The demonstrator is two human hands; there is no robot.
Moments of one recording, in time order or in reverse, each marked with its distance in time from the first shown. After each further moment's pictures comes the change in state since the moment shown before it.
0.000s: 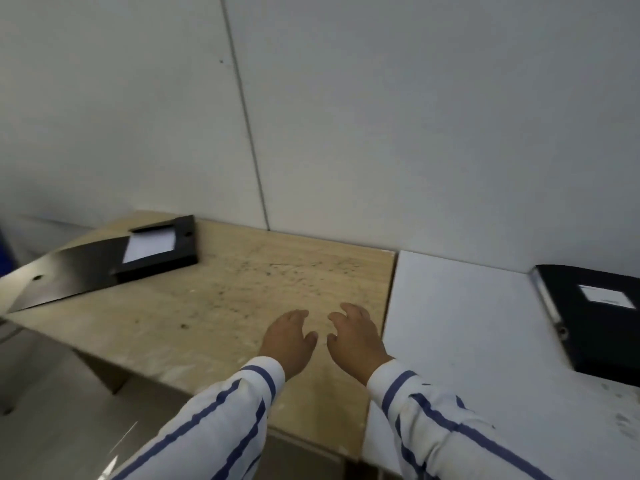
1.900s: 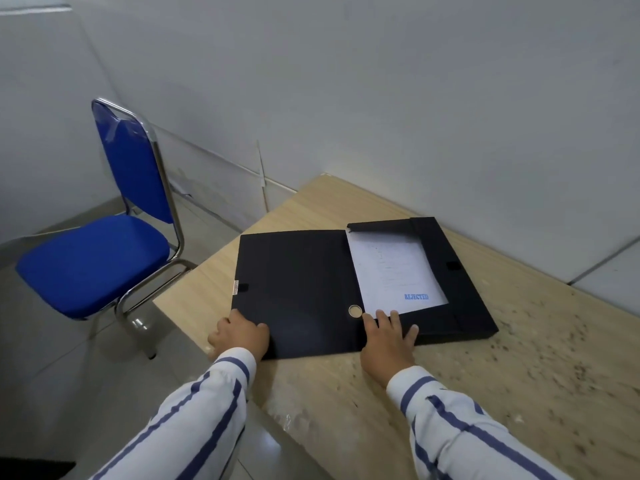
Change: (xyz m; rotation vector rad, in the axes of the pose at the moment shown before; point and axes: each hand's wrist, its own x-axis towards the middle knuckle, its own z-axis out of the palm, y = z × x) left_hand 0.285 -0.711 -0.293 -0.169 0.121 -0.955; right_hand 0.449 -0.483 0.374 -0.339 -0.352 0.062
